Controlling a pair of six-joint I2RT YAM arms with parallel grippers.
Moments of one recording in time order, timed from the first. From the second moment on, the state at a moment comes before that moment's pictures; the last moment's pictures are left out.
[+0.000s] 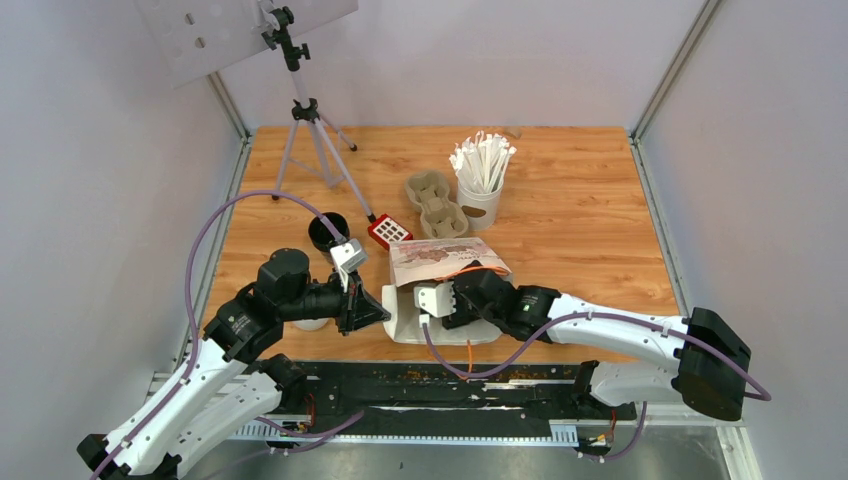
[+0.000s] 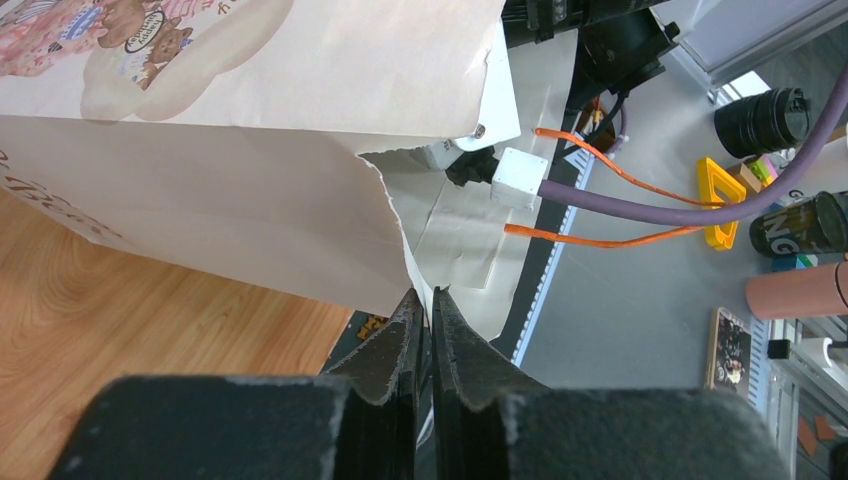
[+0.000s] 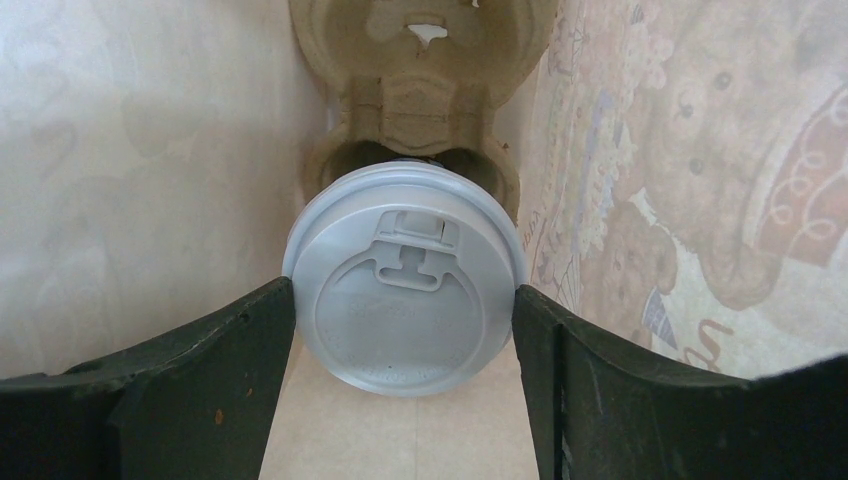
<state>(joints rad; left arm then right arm) -0.67 0.60 0.72 -0.57 0.59 -0.25 1.08 1.22 0.74 -0.25 0.30 -0.87</state>
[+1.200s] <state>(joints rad) -0.67 0.63 0.73 -0.57 0.59 -0.25 1.10 1.27 0.92 -0.43 0.23 -0.80</state>
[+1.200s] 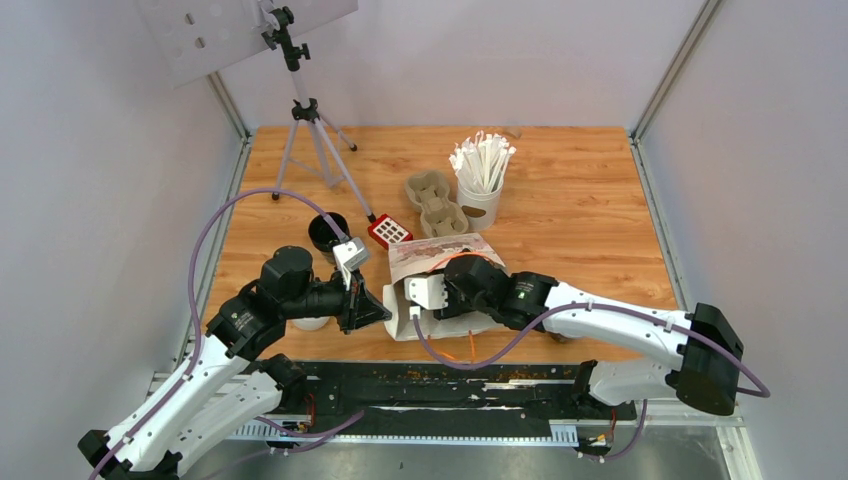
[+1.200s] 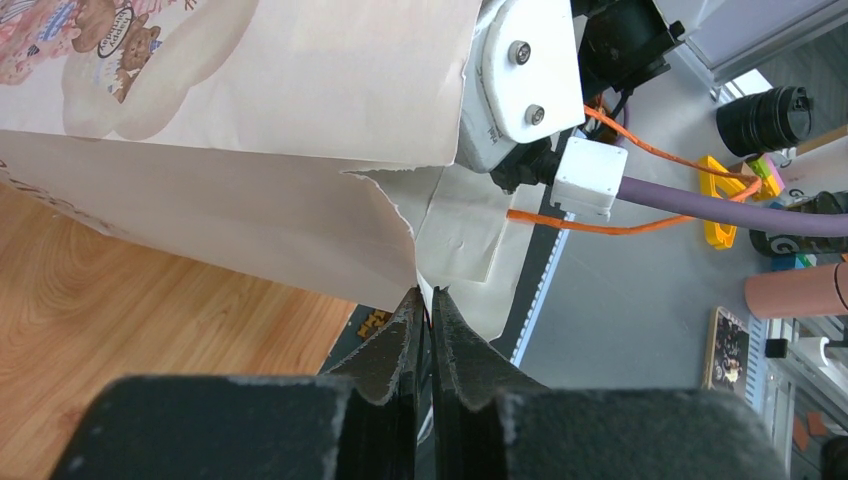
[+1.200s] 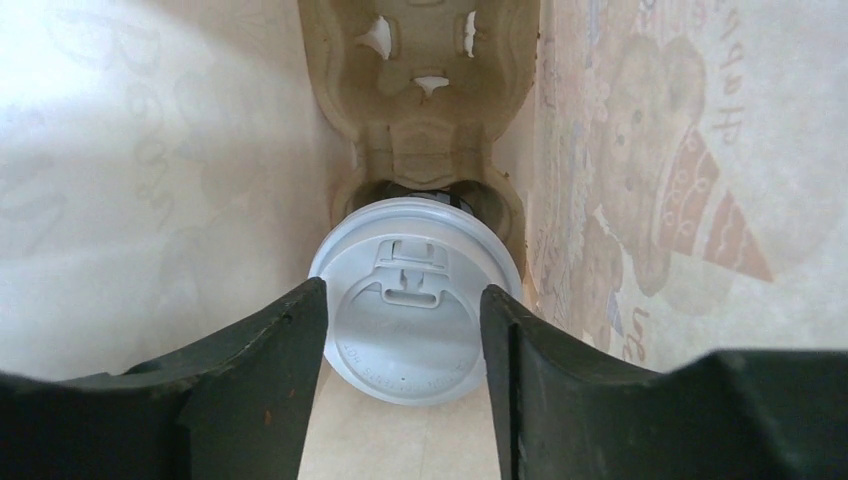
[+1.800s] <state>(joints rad) -0.67 0.63 0.73 -0.57 0.59 -0.25 1.09 1.26 0.88 -0.39 0.23 -0.78</state>
